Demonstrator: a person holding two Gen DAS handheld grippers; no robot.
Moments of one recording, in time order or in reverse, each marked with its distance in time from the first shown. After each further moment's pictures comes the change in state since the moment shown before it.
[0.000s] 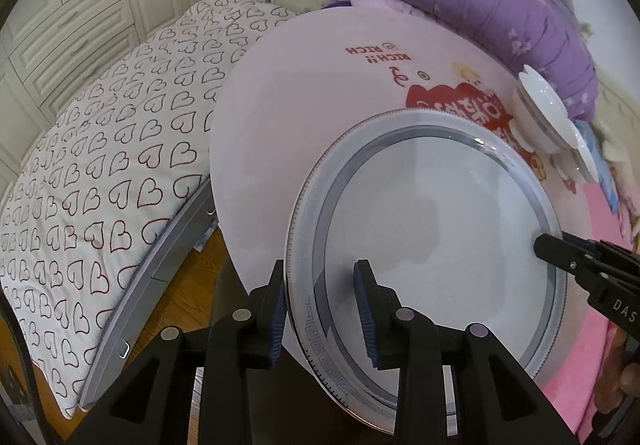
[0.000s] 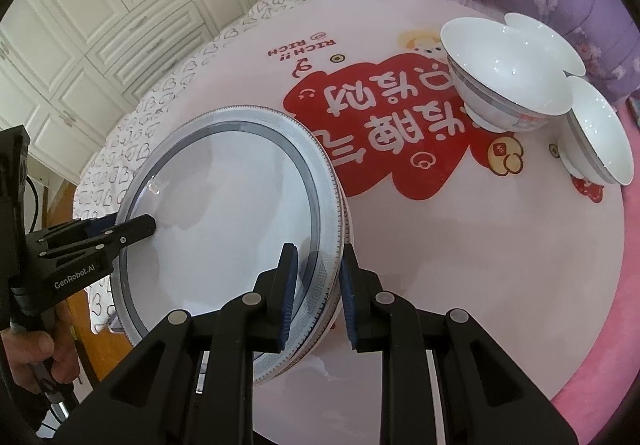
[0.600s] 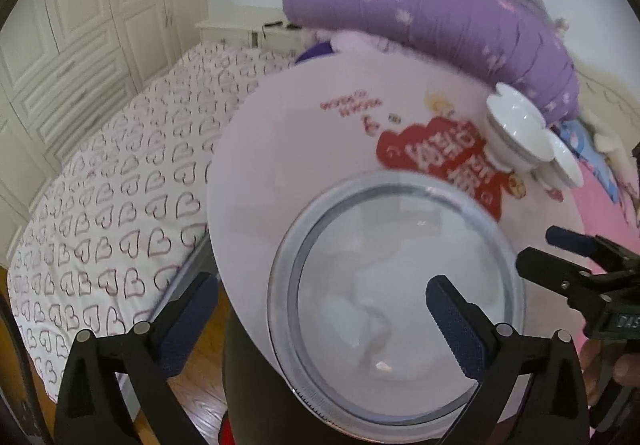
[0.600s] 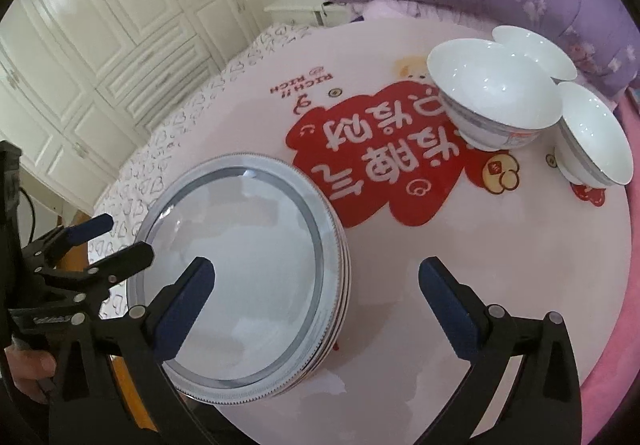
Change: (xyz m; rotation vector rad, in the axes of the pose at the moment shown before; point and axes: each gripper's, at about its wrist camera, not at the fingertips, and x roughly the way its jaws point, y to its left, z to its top) left arm -0.043 -0.031 -0.004 0.095 -0.152 0.032; right arm -0.019 -0.013 0.005 0.069 -0.126 0.057
